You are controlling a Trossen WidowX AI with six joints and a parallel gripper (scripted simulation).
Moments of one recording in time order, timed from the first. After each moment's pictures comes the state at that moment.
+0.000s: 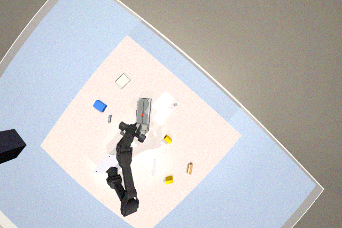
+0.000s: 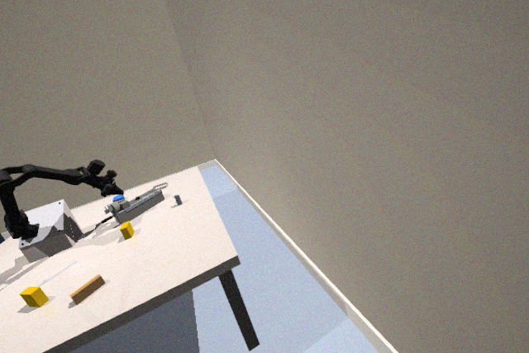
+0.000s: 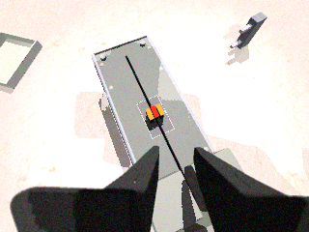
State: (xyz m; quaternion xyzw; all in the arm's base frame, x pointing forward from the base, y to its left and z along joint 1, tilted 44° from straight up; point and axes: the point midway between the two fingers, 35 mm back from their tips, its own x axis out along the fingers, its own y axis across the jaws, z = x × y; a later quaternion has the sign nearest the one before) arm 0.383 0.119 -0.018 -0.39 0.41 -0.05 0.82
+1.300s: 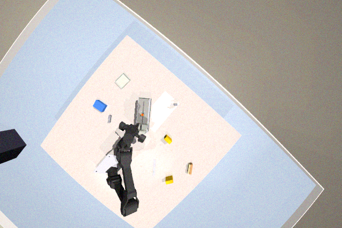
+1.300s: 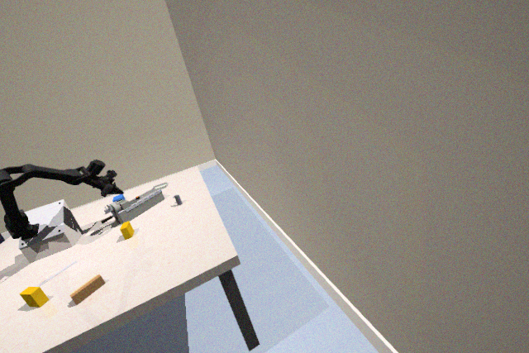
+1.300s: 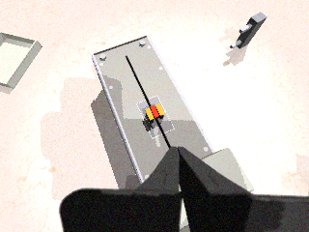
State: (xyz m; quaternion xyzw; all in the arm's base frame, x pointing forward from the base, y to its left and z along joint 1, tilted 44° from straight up) arm 0.383 0.119 -0.018 -0.39 0.41 -0.05 0.82
